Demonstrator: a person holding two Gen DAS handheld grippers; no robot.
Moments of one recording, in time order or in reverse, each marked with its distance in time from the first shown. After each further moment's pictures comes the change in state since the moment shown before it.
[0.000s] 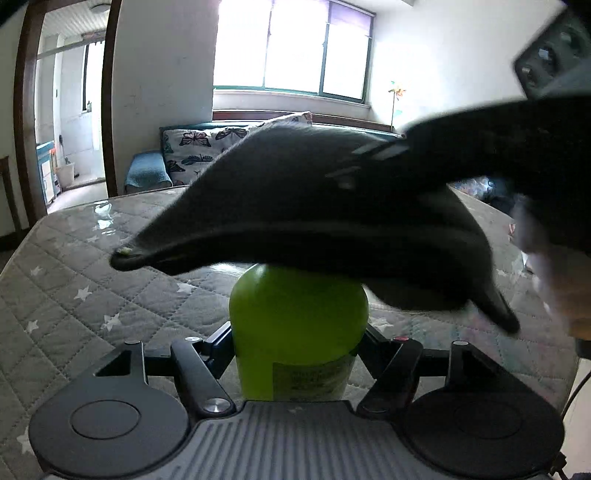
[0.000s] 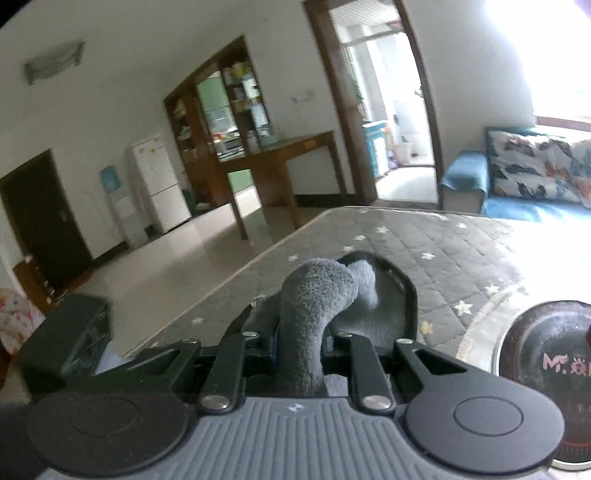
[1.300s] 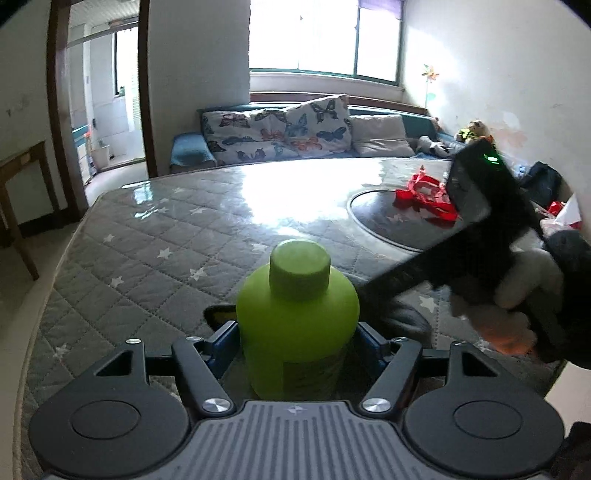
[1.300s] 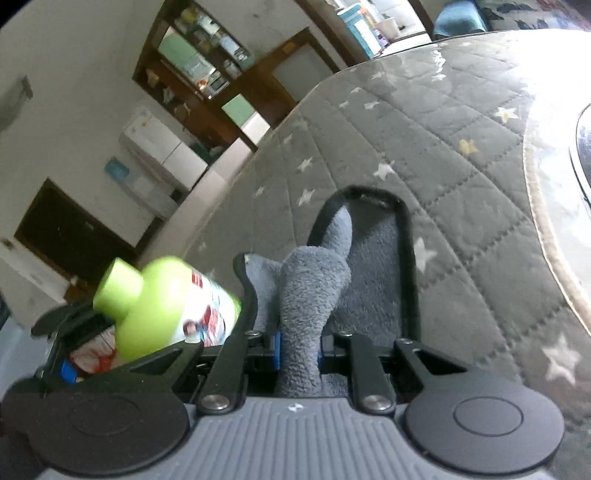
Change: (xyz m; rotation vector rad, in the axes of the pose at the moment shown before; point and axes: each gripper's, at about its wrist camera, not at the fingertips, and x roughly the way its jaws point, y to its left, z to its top) left arm -0.068 0.022 -0.016 -0.038 0.078 0.127; right arm 0.085 -0.052 -0.058 0.326 0.312 0.191
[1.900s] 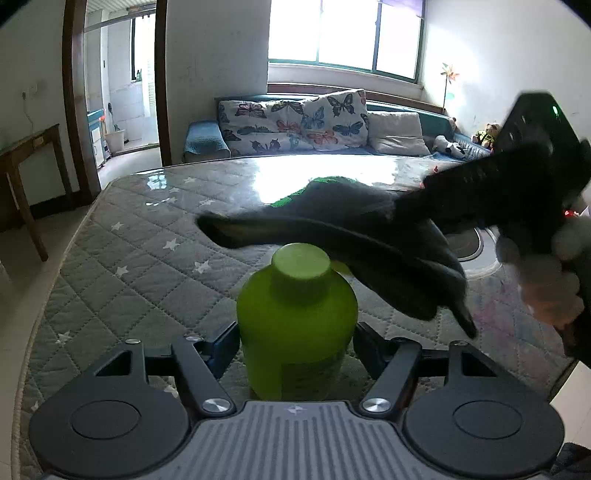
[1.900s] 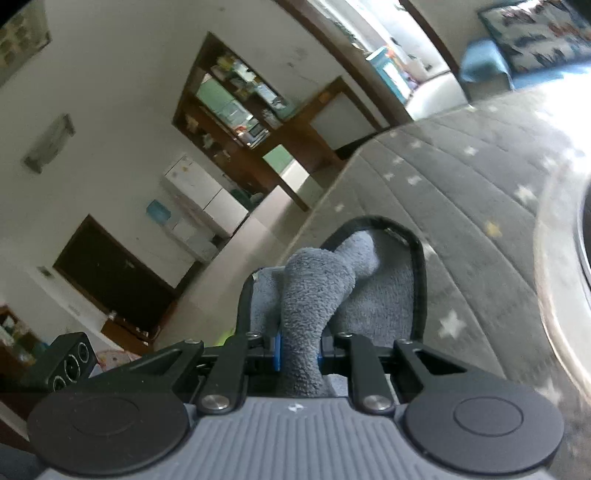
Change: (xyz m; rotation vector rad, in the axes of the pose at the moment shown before) left arm 0.001 -0.003 0.015 -0.046 0.030 0.027; right arm -0.053 0.029 0.023 -0.012 -0.161 0.136
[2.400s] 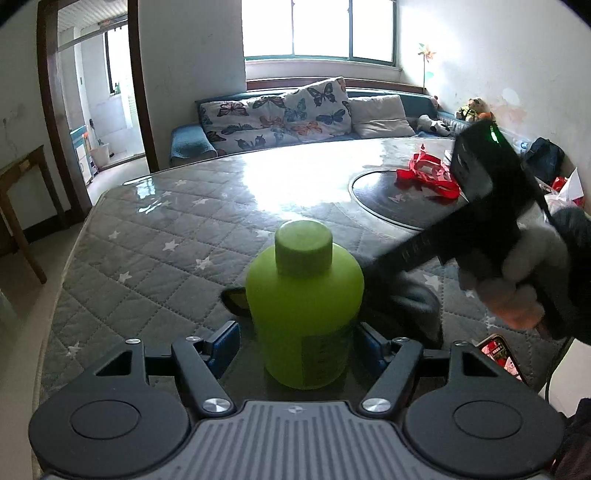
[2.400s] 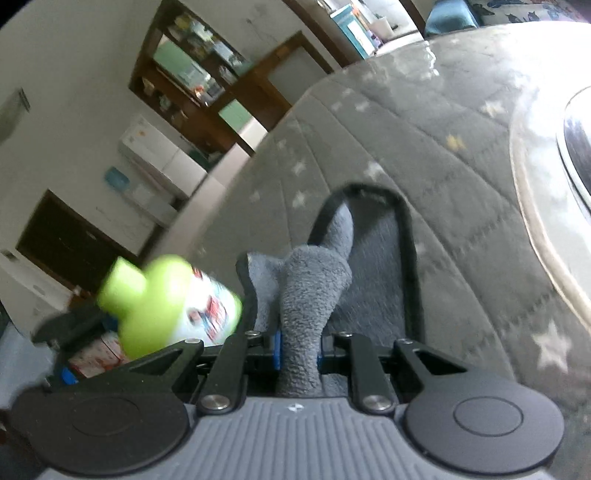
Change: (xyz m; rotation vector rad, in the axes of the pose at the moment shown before) left arm -0.002 0.004 -0.011 0.098 0.024 -0.007; right arm 0.046 -0.034 -0.030 0.049 0.143 -0.132
